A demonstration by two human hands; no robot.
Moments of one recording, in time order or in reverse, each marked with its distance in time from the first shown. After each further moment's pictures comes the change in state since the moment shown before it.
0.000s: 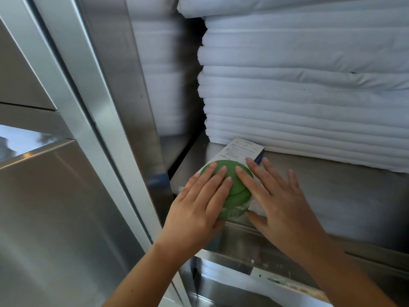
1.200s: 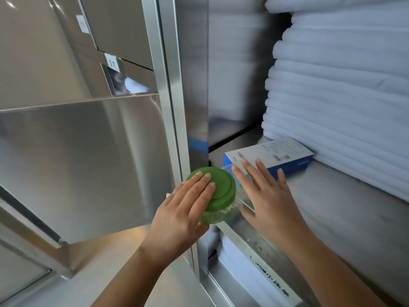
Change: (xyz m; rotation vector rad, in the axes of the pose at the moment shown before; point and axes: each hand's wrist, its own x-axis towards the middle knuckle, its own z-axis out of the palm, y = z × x) left_hand -0.042 0.093 -0.060 0.372 -0.133 -0.422; right_hand -0.001 0.007 0.022 0.242 -0.050 -0.409
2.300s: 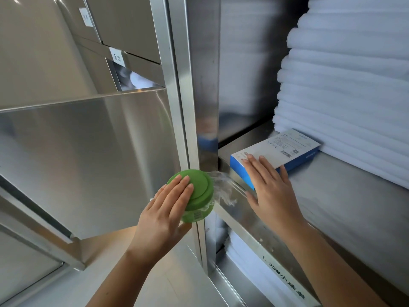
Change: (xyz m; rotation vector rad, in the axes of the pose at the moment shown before) left_hand -0.042 -0.045 0.015 -0.020 -0.009 -0.096; right_hand 0.016 0.002 0.039 0.027 0.066 0.073
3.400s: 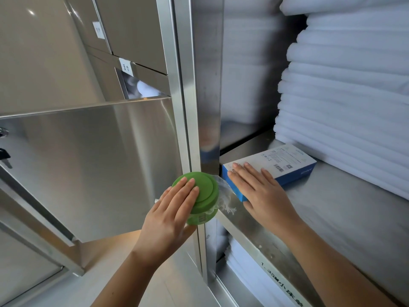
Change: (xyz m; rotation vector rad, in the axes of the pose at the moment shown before) left_hand 0.011 0.010 -0.005 0.054 0.025 0.030; right_hand 0.010 0.002 -0.002 -0.012 0.045 -0.267
